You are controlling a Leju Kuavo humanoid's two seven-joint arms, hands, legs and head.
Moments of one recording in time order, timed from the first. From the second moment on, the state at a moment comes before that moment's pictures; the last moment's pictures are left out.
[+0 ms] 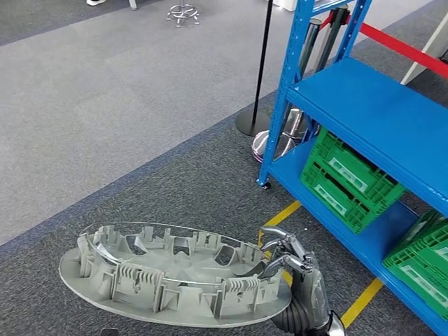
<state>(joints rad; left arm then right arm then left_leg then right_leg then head) -0.10 -0.04 -1.18 -0.13 1.14 0.51 -0.47 0.25 -0.10 0.56 -1.90 0.33 -0.44 -0.69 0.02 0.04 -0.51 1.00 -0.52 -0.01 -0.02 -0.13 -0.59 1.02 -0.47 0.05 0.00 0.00</state>
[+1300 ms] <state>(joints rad) -0.09 -0.05 -1.18 -0.12 1.17 0.53 -0.50 0.24 -0.09 0.54 -1.90 0.37 -0.39 -0.69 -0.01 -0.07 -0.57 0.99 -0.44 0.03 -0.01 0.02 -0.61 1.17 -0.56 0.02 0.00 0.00</state>
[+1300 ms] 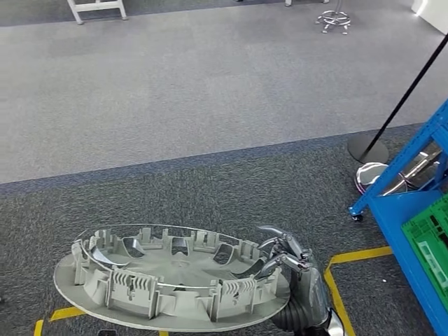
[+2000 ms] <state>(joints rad) -0.09 -0.05 -1.18 -0.12 1.18 0.53 -0.50 0.23 -0.08 0.53 -1.90 0.38 -0.37 -0.70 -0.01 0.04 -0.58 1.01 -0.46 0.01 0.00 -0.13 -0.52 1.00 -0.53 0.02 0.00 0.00</state>
